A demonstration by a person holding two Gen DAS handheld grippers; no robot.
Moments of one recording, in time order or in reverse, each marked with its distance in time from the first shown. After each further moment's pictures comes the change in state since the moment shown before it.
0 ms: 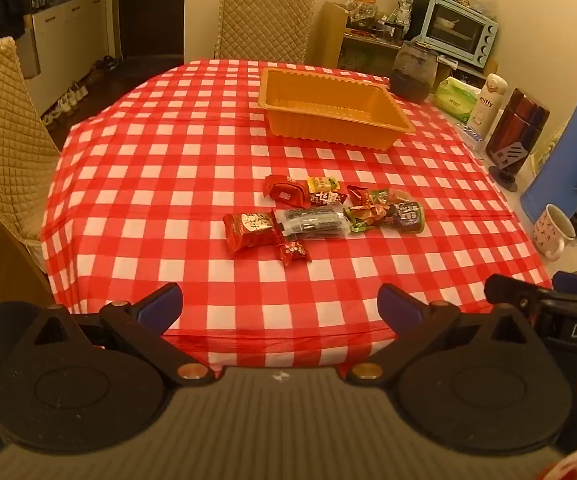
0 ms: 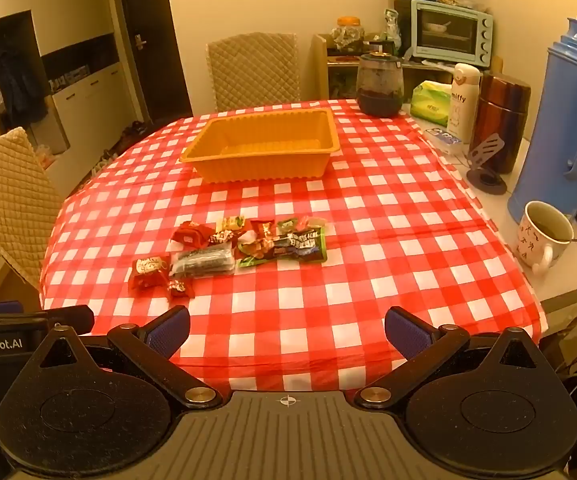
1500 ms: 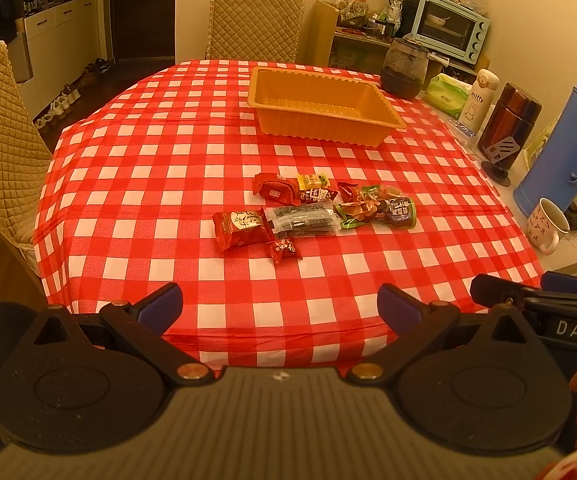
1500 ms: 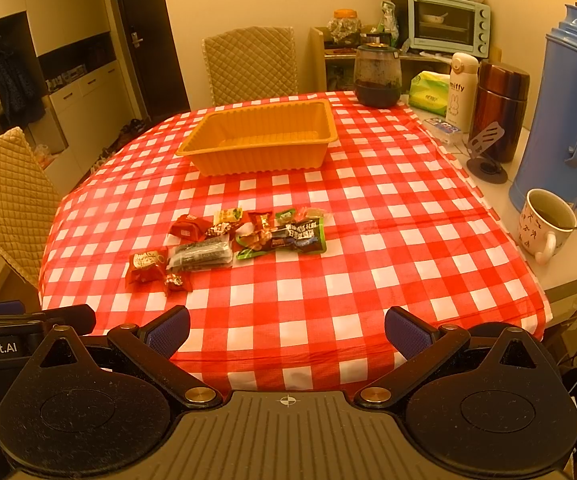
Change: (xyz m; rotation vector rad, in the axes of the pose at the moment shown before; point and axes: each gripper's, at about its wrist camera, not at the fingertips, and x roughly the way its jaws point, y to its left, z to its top) left arm 0.003 -0.005 0.000 0.029 0.013 0.005; right arm 0.005 -0.004 -0.005 0.013 0.017 0.001
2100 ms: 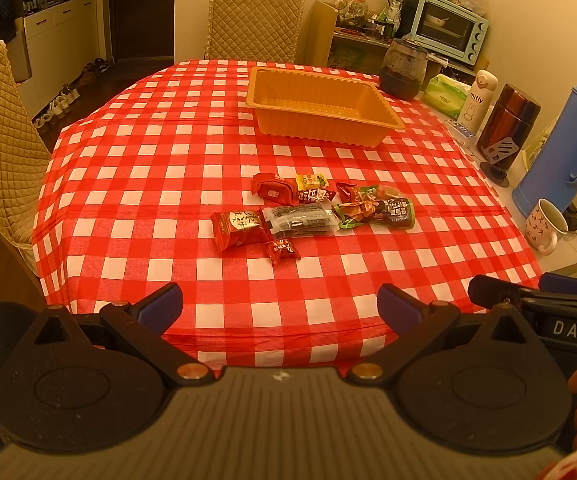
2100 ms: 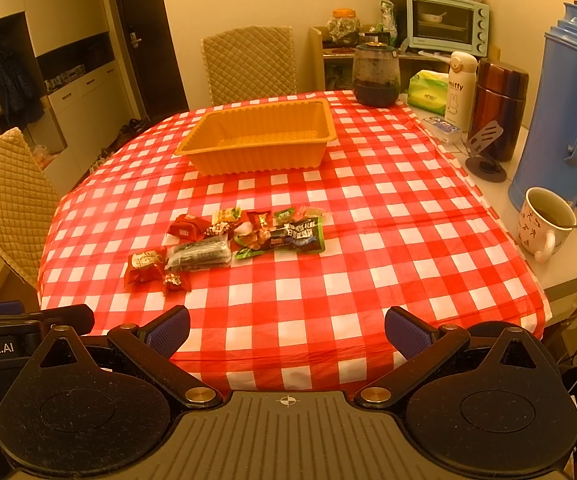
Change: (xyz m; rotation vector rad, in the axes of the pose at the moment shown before) left arm 0.000 0.000 0.000 -0.001 0.000 -0.001; right arm 0.001 0.000 -0.001 0.001 0.001 0.000
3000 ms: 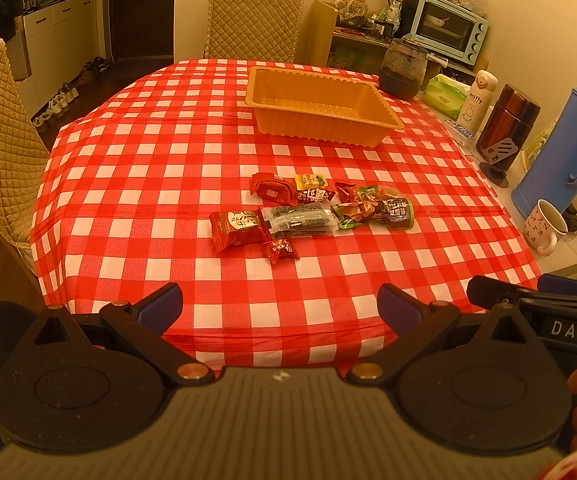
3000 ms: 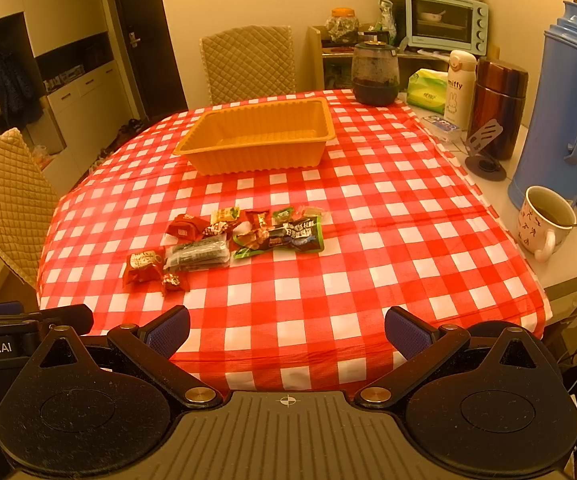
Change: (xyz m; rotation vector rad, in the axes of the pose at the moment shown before) left arm 0.000 0.000 0.000 -0.001 -0.001 0.000; right arm 0.002 -0.001 -0.002 0.003 0.001 0.000
